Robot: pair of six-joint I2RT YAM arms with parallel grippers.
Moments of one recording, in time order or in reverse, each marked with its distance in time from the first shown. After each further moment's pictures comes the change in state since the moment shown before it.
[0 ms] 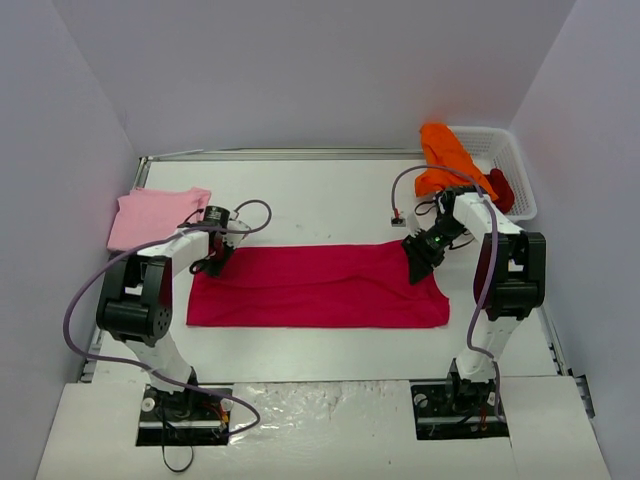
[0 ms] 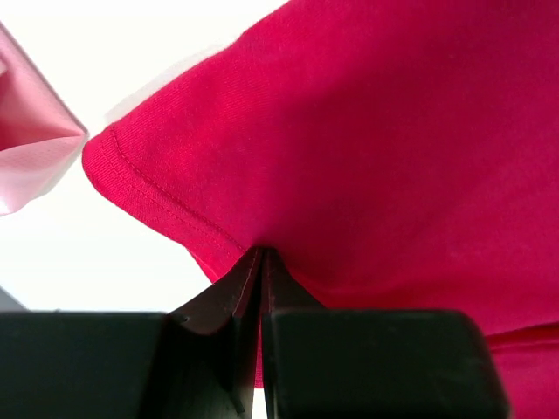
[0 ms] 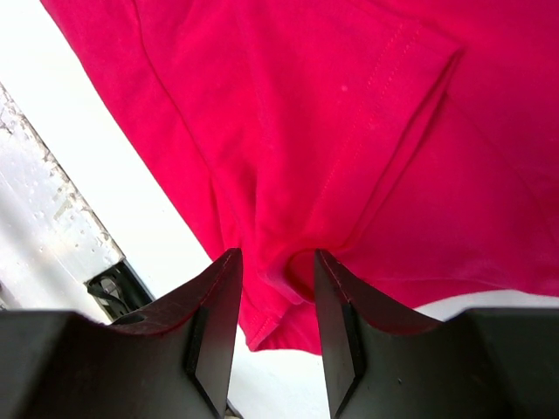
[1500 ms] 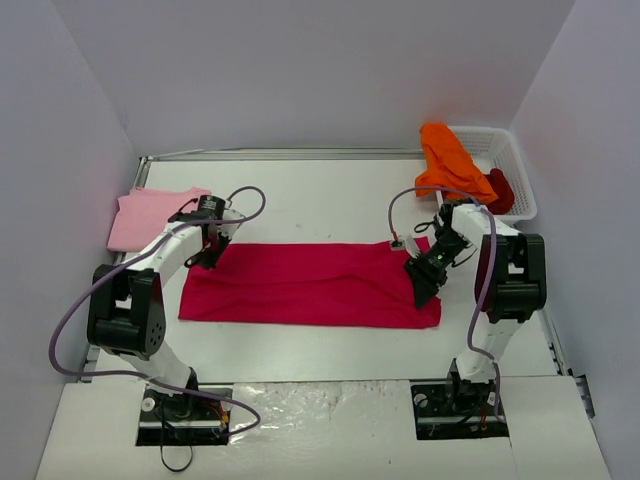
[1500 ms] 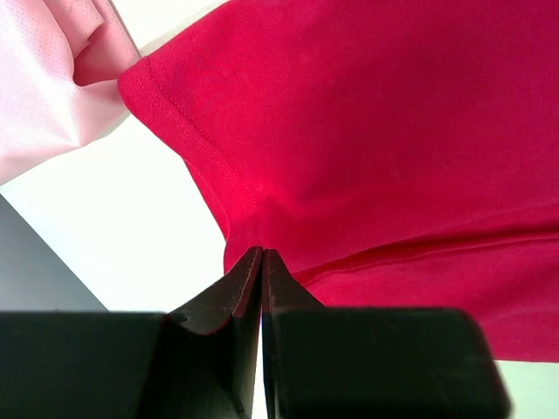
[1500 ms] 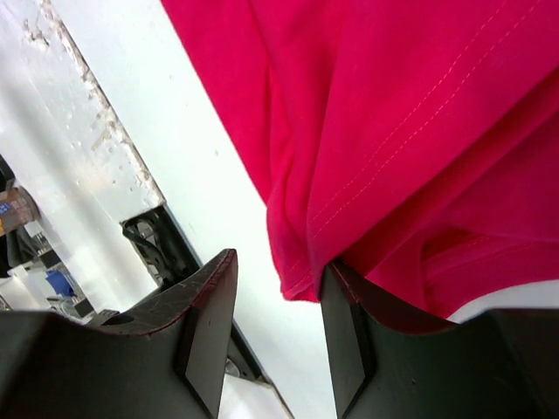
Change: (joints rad) left arm -0.008 -0.099 0.087 -0.166 -0.046 -0.062; right arm 0.000 -0.014 -0.135 -0.107 0.011 -0.122
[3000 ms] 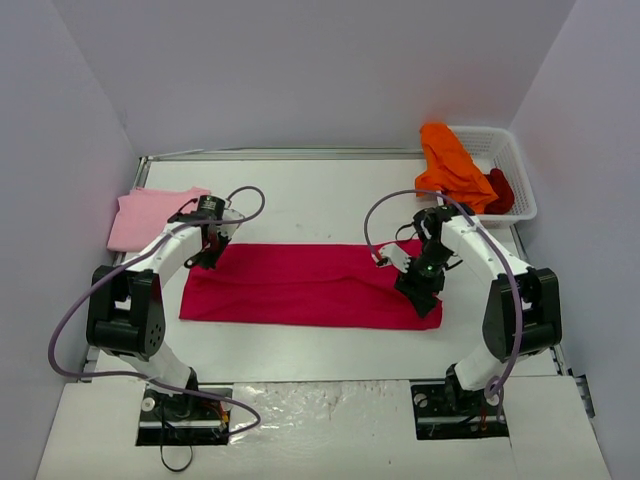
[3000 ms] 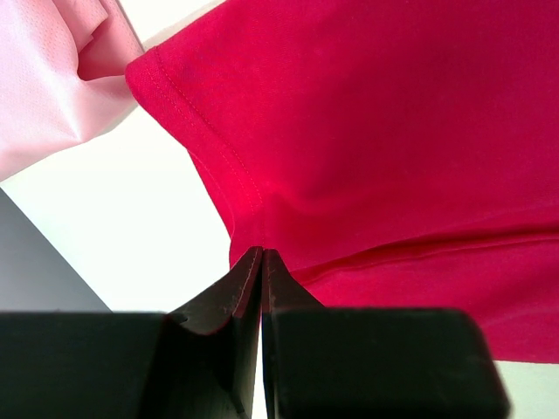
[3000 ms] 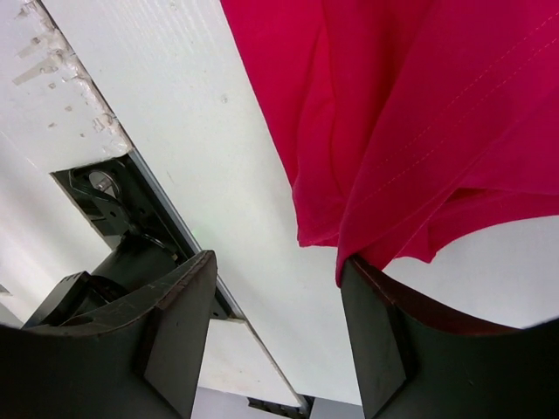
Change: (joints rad) left arm 0.000 -0.008 -0.005 0.002 -0.006 -0.008; right arm 0.214 -0.276 -0.080 -0.001 0.241 0.040
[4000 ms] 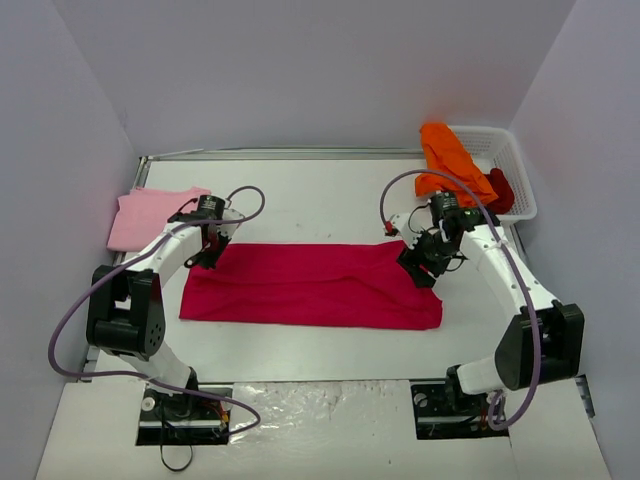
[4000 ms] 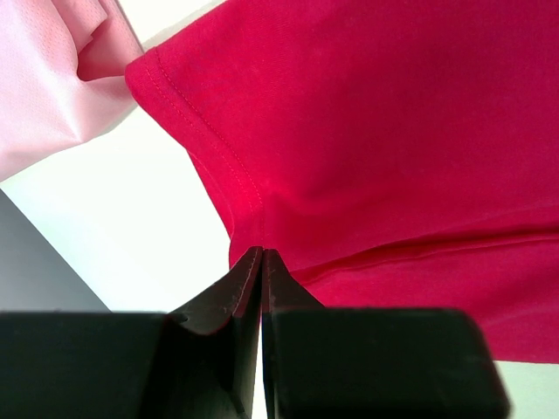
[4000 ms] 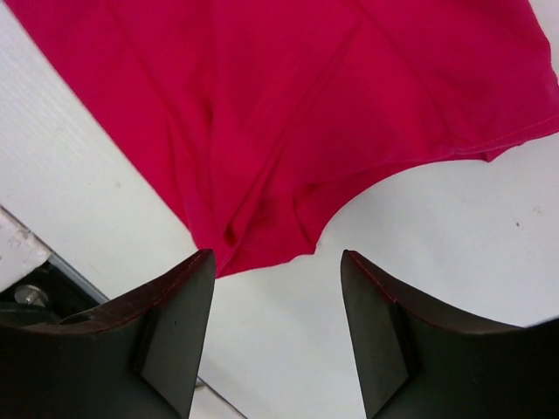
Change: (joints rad) left arm 0.000 0.000 0.000 0.000 0.001 0.000; right arm -0.036 -0.198 -0.002 0.262 0.051 0.188
